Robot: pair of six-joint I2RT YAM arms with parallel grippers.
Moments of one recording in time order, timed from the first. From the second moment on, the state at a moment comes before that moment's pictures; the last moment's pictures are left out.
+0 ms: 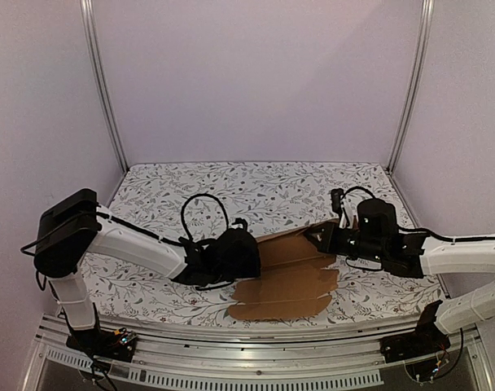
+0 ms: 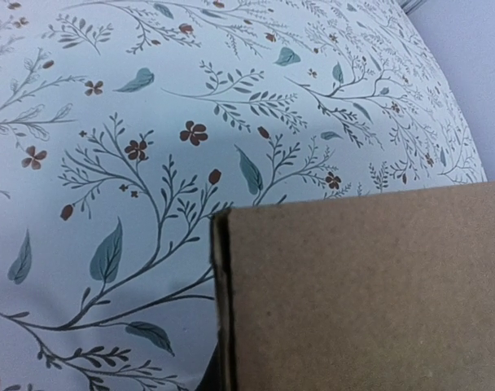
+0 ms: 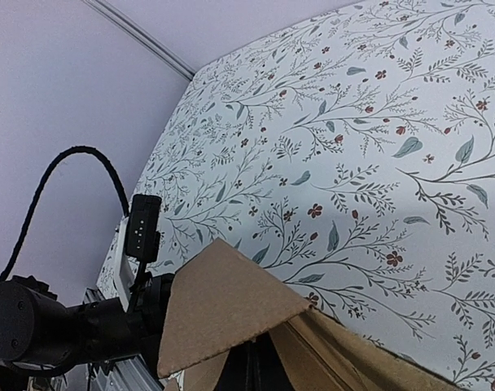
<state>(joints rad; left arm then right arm) -1.13 1.86 0.97 0.12 -0.37 -0.93 0.84 1.21 0.57 0.26 -0.01 0.73</state>
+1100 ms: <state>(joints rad) -0.97 1.70 0.78 0.32 -0.30 -0.91 0.85 0.83 0.57 0.09 -0.11 0.48</state>
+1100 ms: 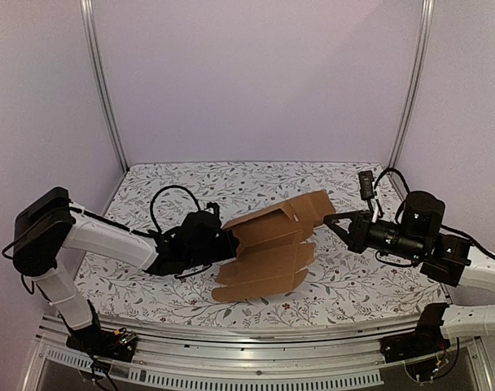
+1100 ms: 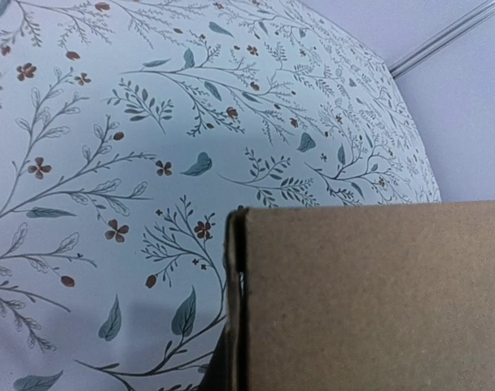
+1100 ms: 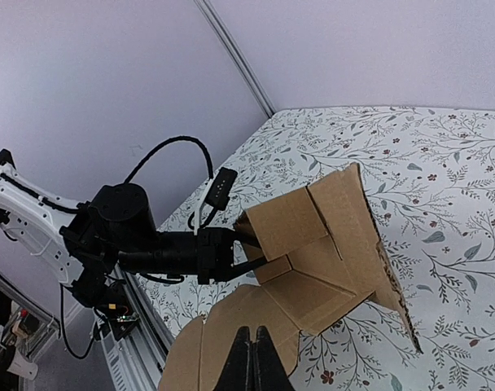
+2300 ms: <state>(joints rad) -0.95 1.61 0.79 0.45 0.00 -0.98 0.85 0.86 0.57 0.20 -0.22 0.44</state>
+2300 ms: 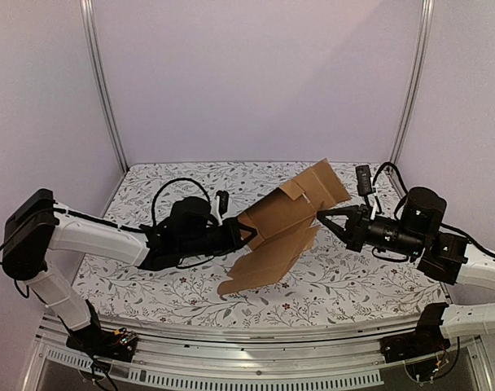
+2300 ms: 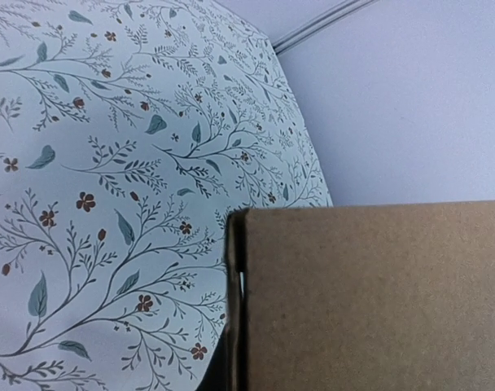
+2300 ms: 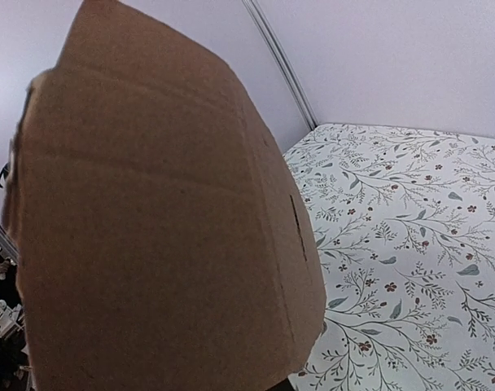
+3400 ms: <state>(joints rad) -0.94 1.61 0.86 0.25 -0.07 -0.87 0.89 1.07 0.68 0.14 -0.12 0.40</state>
